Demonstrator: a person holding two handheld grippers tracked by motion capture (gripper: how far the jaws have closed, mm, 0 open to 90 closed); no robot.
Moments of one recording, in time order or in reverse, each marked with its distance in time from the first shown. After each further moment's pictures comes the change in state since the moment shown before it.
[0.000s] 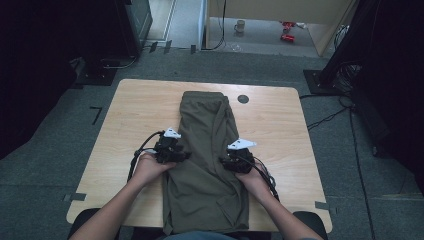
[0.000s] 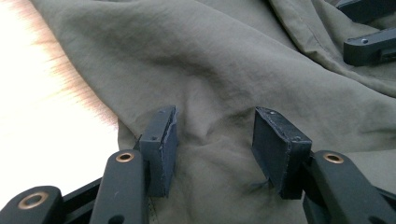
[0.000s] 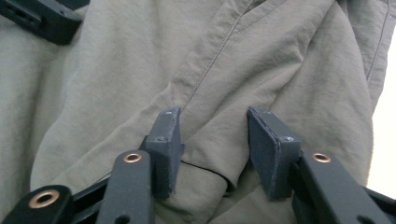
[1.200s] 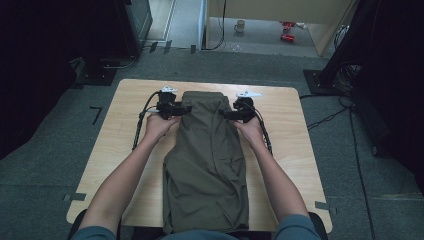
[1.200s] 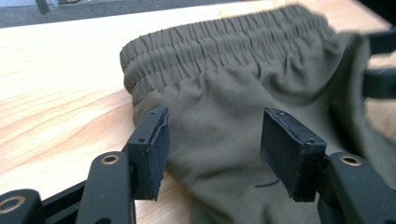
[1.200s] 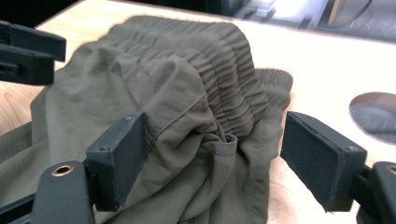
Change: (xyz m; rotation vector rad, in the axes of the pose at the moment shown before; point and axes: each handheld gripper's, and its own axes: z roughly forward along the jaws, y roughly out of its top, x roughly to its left) left arm 0.086 0.102 0.033 -0.211 0.098 -0.161; right arm -0.114 0.109 0.065 -0.135 0.036 0.195
